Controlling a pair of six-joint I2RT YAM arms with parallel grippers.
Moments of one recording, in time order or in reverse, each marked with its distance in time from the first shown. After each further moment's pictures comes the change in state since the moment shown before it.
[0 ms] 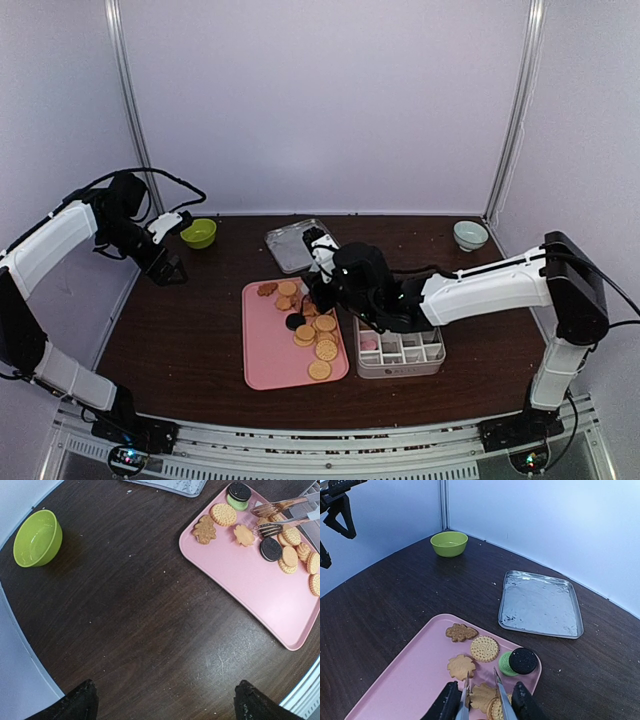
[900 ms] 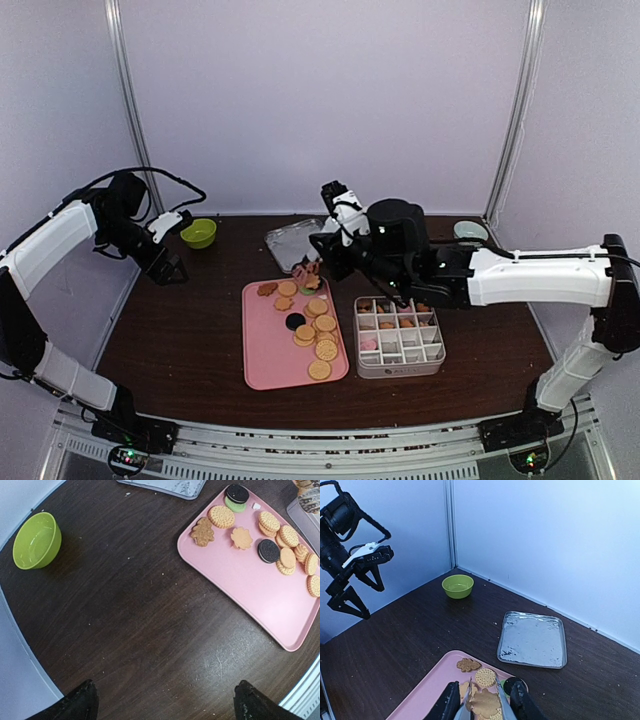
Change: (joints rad) left arm 0.000 0.000 0.002 0.000 0.008 0.000; right arm -0.005 -0.211 0.069 -0.139 -0.036 -0.027
